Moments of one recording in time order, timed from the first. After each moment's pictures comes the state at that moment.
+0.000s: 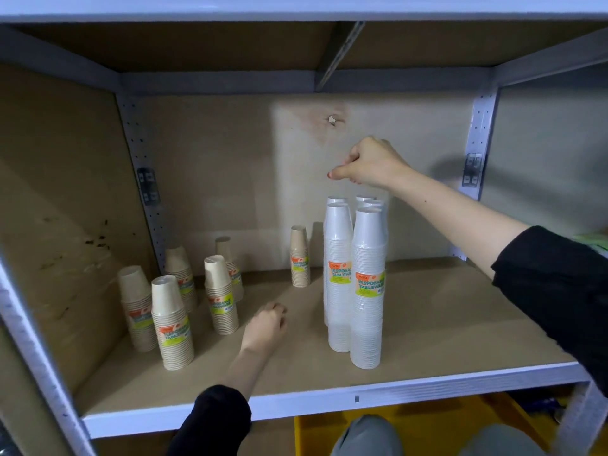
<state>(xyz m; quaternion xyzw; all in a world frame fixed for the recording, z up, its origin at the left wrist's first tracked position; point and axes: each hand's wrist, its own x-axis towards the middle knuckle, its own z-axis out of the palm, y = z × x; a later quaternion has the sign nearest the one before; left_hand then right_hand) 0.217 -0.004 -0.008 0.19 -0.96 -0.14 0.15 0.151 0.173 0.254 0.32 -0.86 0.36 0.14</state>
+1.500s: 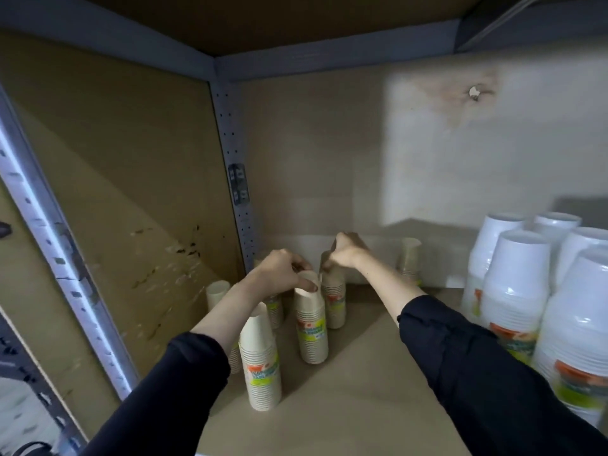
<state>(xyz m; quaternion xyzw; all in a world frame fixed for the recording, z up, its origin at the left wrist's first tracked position) 0.224 -0.158 0.125 0.24 -0.94 -0.23 0.10 0.102 -0.076 0.132 0.36 -0.89 0.27 -0.09</state>
